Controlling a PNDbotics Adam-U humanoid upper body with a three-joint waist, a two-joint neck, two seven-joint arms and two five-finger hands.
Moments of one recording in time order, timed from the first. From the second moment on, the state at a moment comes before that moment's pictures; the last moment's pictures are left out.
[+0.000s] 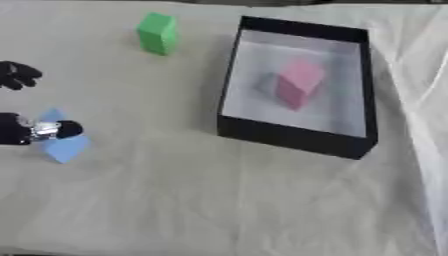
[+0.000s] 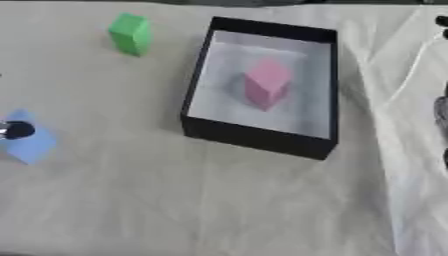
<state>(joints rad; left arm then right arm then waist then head) -0.37 1.09 -0.39 -1.96 -0.10 0.64 -0.12 -0.34 -0.60 -0.12 -1.60 -0.24 0.11 -0.44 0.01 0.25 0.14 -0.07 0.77</state>
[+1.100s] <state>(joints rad) -0.43 0.96 -0.49 -1.67 -0.16 0.66 -0.10 -0.34 -0.59 -0.10 -1.59 -0.23 0.12 -0.42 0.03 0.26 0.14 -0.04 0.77</state>
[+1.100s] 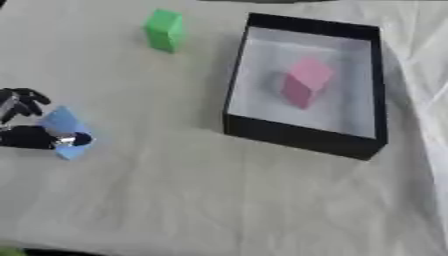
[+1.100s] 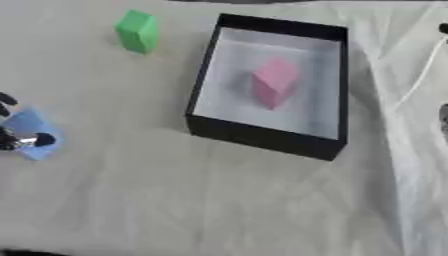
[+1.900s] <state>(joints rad) -0.43 0.95 -0.51 -1.65 -0.16 0.69 -0.12 -0.33 -0.59 -0.10 -1.59 -0.23 0.12 -0.42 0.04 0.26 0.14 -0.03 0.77</state>
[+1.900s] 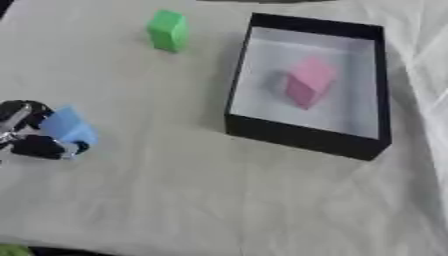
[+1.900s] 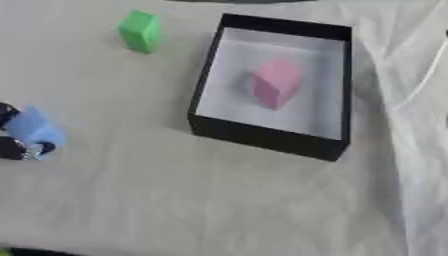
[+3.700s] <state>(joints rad) -1.22 0.48 -0.43 -1.68 -0.37 0.31 -0.39 -0.40 -0.61 -0.10 -1.59 -0.25 0.10 -0.40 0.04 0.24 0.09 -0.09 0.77</state>
